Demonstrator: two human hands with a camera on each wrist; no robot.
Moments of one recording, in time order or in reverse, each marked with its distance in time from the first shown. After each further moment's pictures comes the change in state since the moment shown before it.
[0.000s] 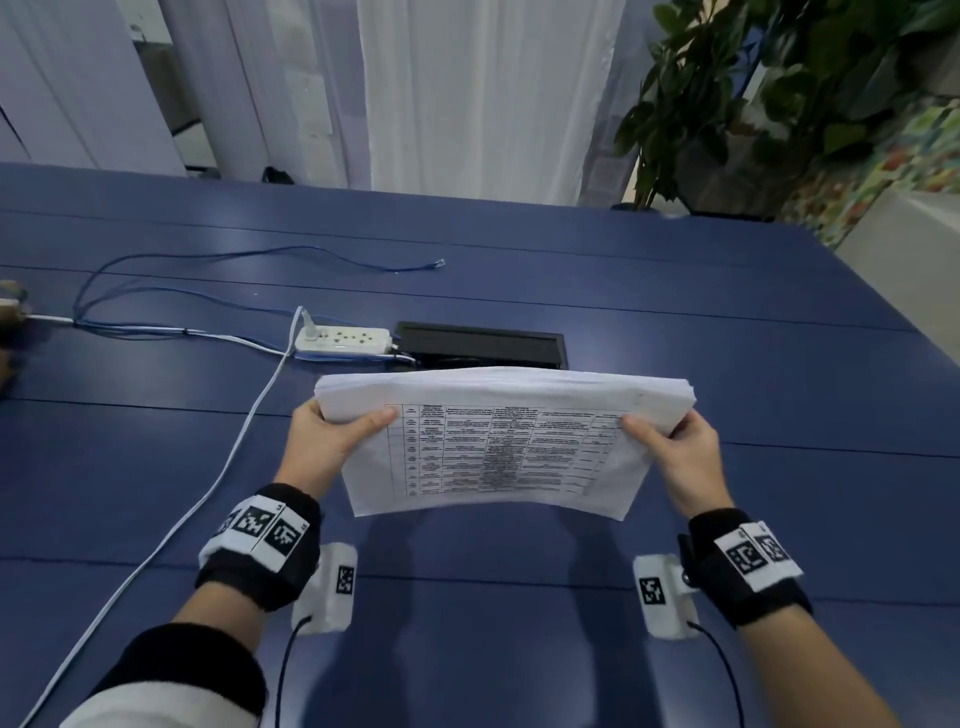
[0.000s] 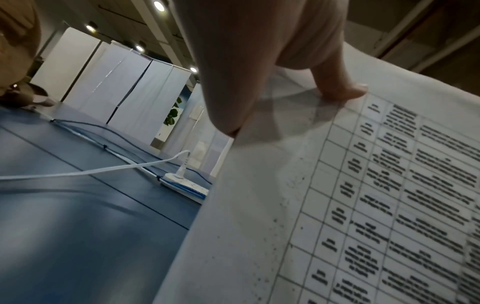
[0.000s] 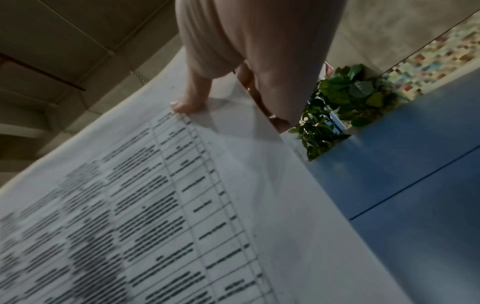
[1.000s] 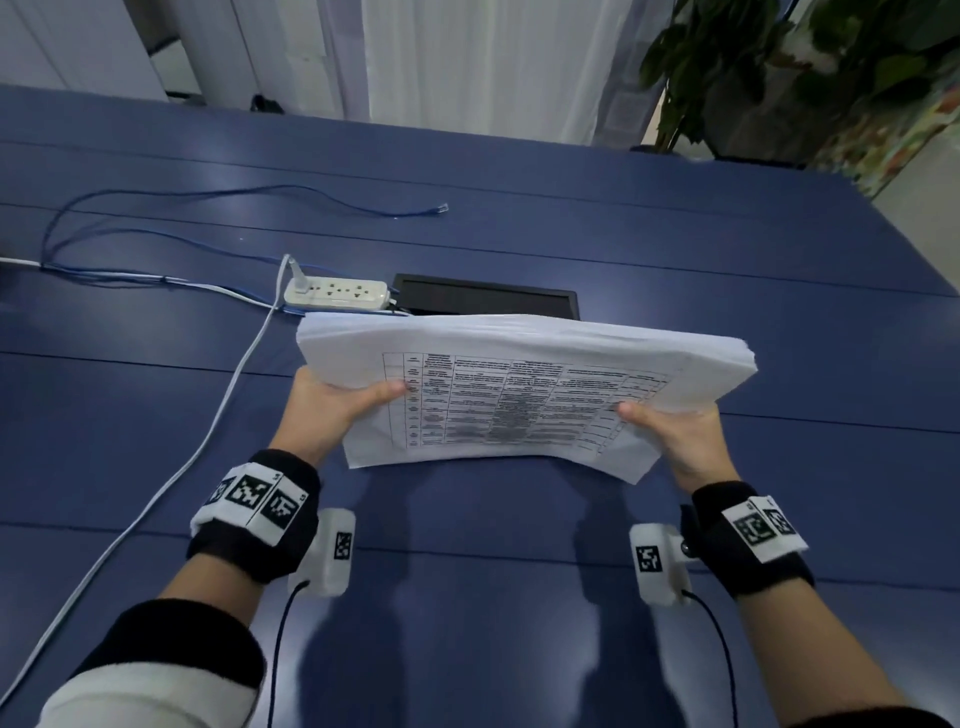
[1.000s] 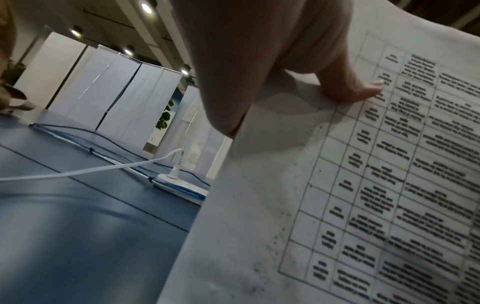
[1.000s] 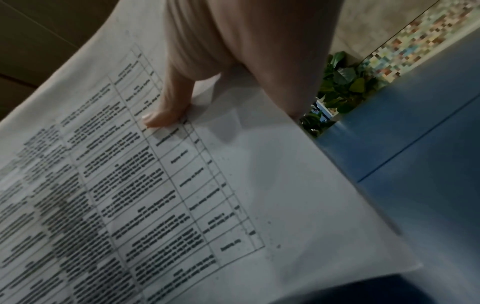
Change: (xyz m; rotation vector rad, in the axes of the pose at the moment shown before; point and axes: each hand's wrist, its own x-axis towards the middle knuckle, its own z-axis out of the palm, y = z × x) left_hand 0.015 -0.019 0.002 0.026 -0.114 0.029; right_hand 0.015 0.029 0.004 0.076 -0.177 -0.038
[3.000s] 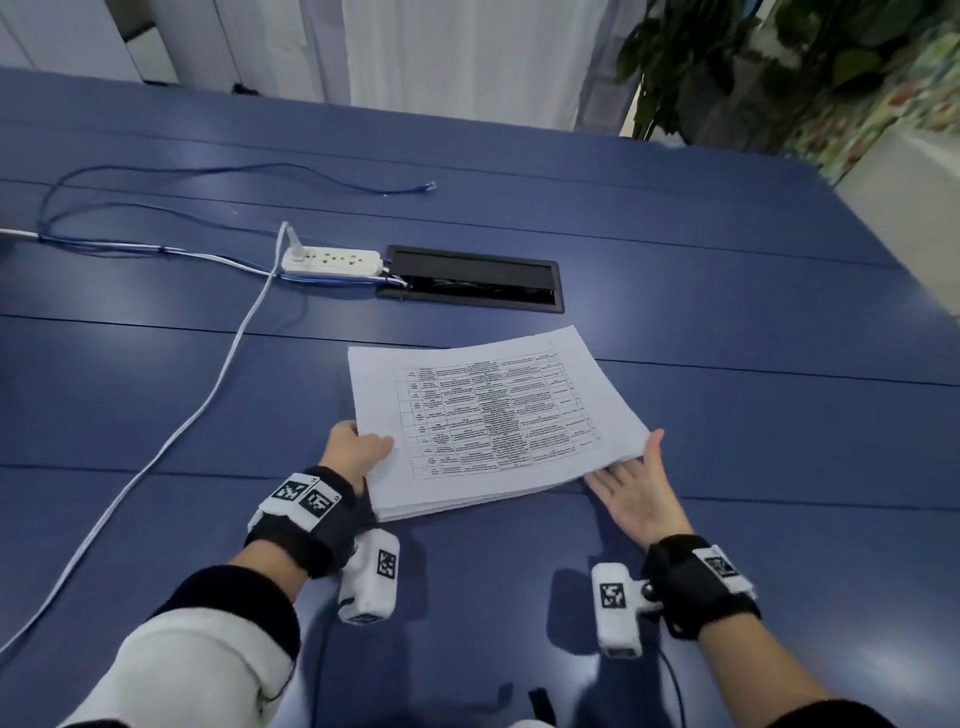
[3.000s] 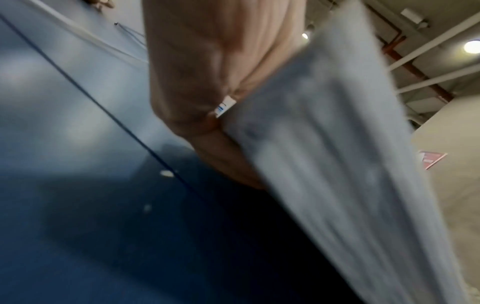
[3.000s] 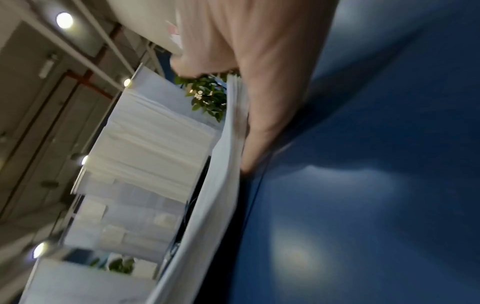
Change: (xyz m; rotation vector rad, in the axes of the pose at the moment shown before) left_hand -0.070 -0.064 0.011 0.160 0.178 -0.680; right_hand -0.107 0.044 -0.002 0.518 0.291 0.705
